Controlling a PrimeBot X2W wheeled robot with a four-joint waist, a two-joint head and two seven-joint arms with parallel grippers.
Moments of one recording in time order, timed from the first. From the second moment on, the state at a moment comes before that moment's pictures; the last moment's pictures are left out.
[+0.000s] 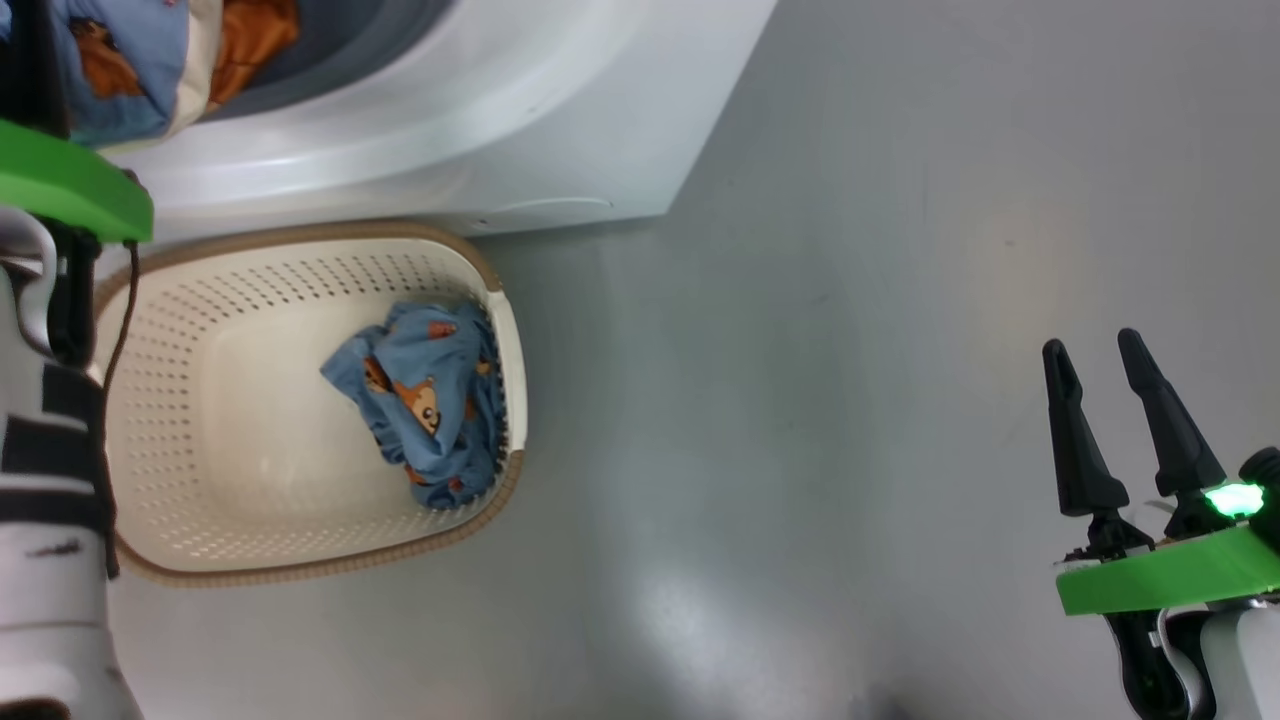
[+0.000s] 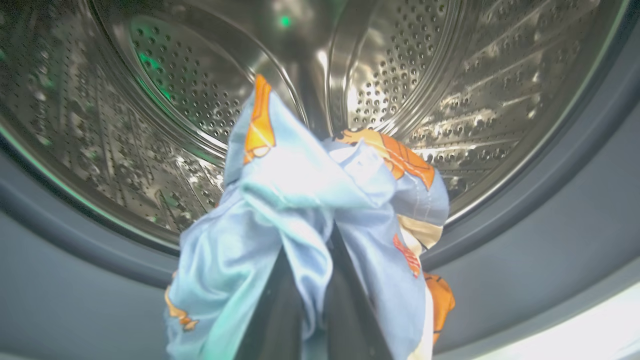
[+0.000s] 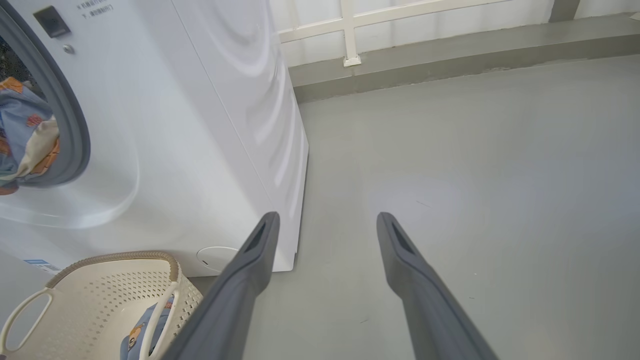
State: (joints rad) left arm -0.98 0.17 0.12 0.68 -0.06 -0.09 -0.26; right arm -0.16 -0.21 0.00 0.02 0.45 0.12 -0.26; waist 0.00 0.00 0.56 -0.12
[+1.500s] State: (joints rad) left arm -1.12 0.16 0.15 0.66 -0.05 -0.05 -0.26; right arm -0.21 -0.21 0.02 0.00 0.45 0.12 -0.26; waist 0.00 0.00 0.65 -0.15
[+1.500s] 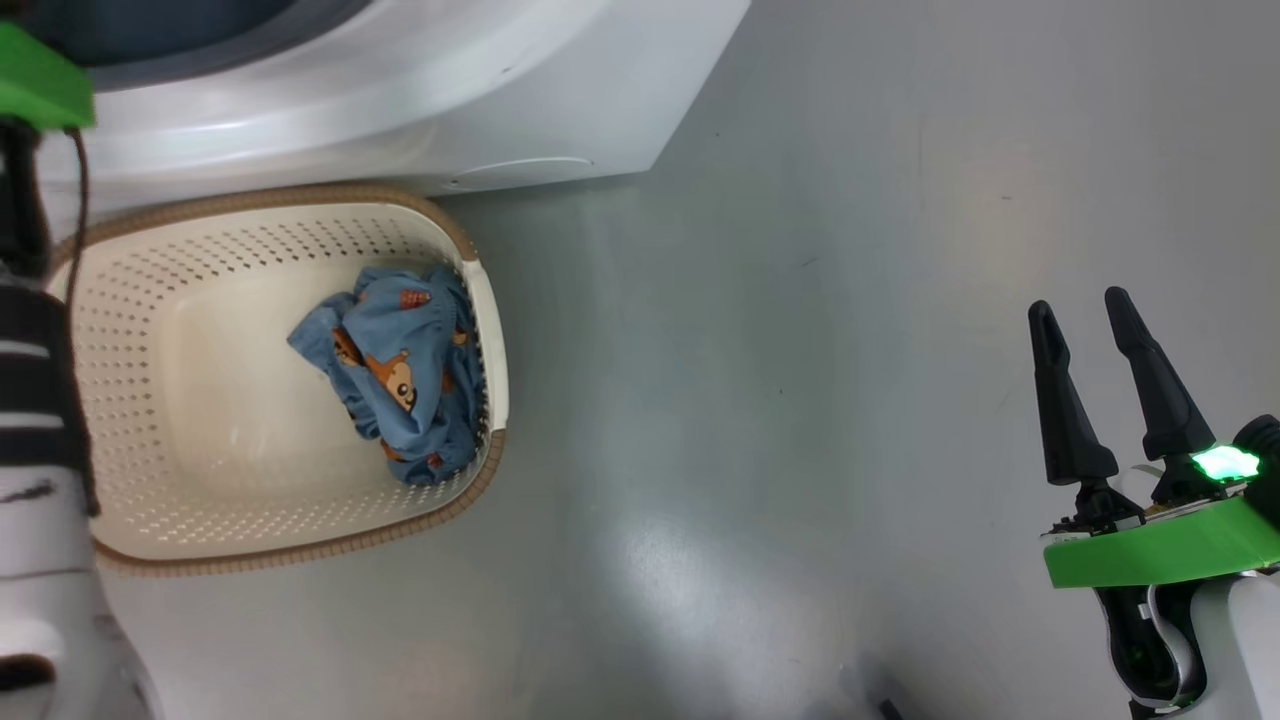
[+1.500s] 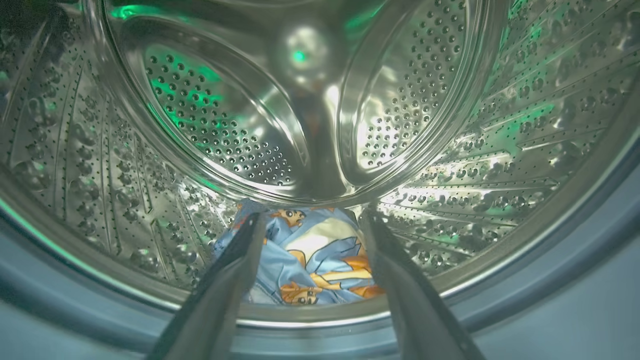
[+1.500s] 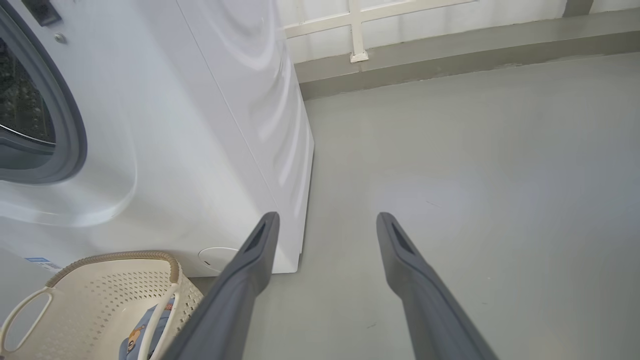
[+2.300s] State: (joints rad) left arm -0.61 0.02 0.16 0.46 -0.08 -0.09 -0.26; right arm -0.10 -0.26 -0.01 0.02 0.44 0.12 -0.26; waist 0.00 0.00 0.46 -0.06
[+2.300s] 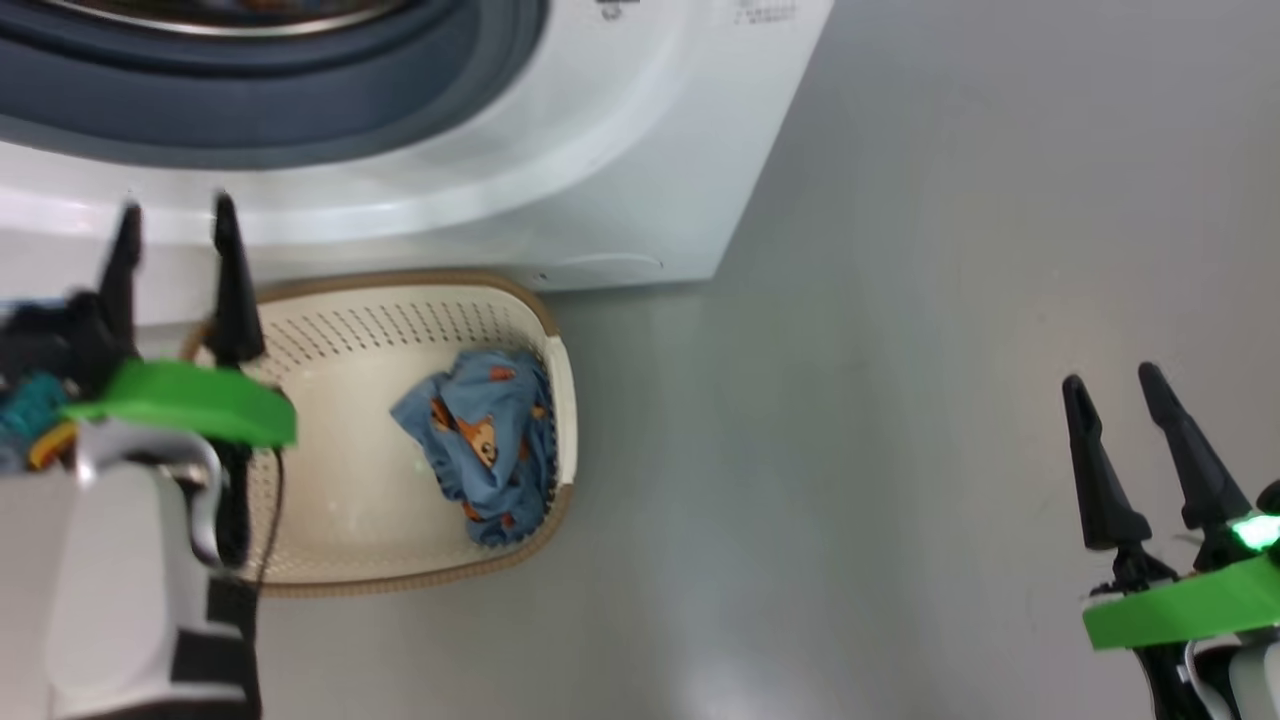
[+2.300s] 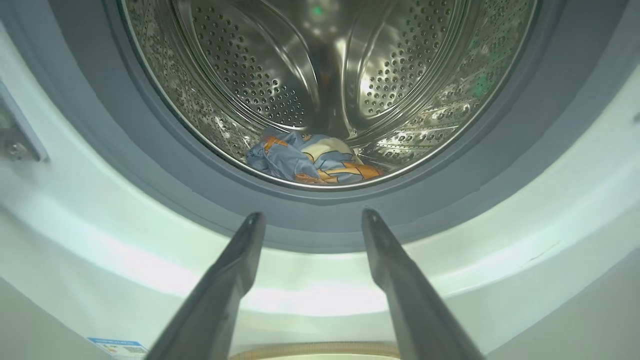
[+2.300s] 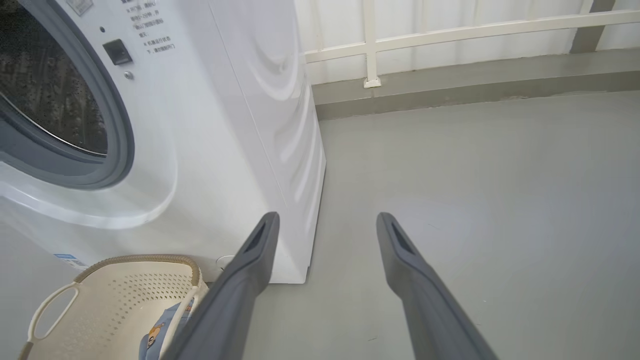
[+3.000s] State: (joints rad) left arm -0.18 0.02 0.11 0.28 -0.10 -0.08 -0.26; right arm 0.10 -0.27 -0.03 0.04 0.44 0.12 -0.26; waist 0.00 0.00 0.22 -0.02
